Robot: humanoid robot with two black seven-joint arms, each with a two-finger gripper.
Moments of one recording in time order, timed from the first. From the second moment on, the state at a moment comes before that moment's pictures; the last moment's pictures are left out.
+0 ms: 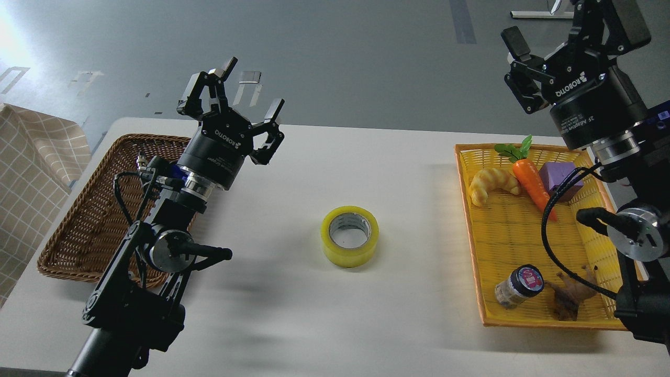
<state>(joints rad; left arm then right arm) -0.23 -0.01 -1.43 -1.43 0.68 -0.35 -0.12 0.32 -0.19 1.44 1.73 -0.92 0.21 0.03</state>
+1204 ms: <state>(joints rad) -0.28 -0.04 -1.45 -1.45 0.75 -0.26 -0.13 0.40 -0.02 1.43 1.56 -0.91 0.24 0.04</state>
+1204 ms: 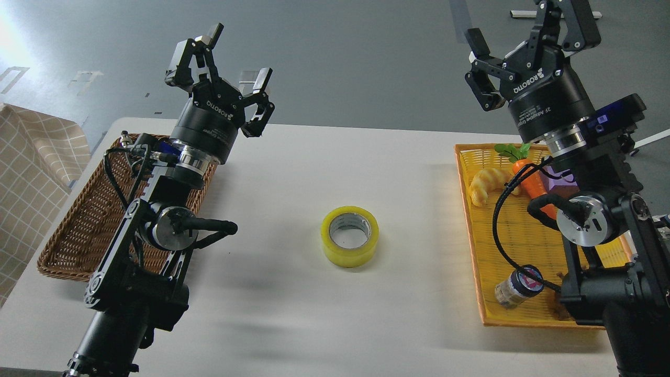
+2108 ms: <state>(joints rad) -0.36 0.07 -1.15 -1.50 1.48 0.00 -0.07 0.43 0.00 1.41 1.59 -0.91 0.24 0.01</state>
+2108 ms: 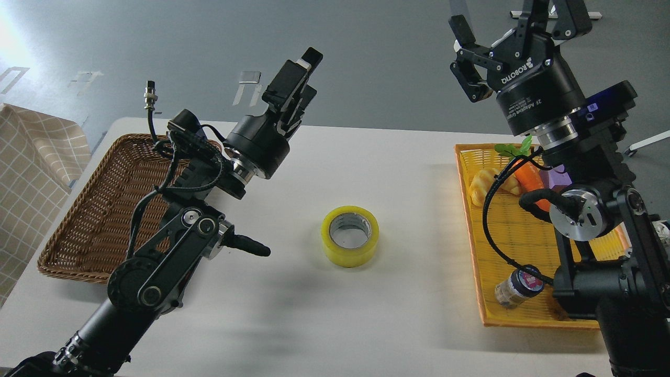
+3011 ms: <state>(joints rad) -0.31 0.15 -0.88 -1.40 2.06 0.00 0.15 0.43 -0.01 1.40 1.57 -0.91 0.24 -0.01</state>
